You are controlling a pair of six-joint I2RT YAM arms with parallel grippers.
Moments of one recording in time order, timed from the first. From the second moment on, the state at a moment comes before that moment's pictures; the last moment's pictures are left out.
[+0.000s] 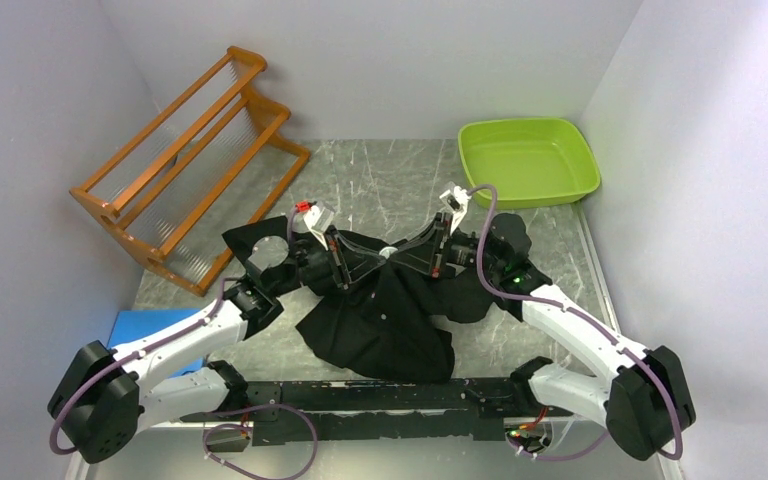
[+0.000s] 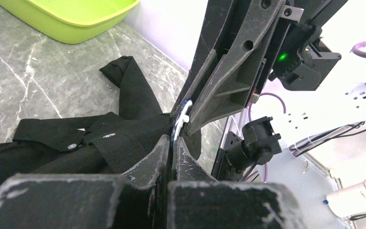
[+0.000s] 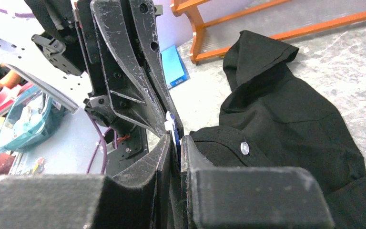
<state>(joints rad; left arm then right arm) -0.71 1.05 0.56 0.57 0.44 -0.56 0.50 1.07 0.63 0.45 -0.81 0.45</state>
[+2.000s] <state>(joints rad) -0.70 1.00 0.56 0.49 0.57 -0.16 0.45 1.09 0.59 0.55 -1.01 0.14</state>
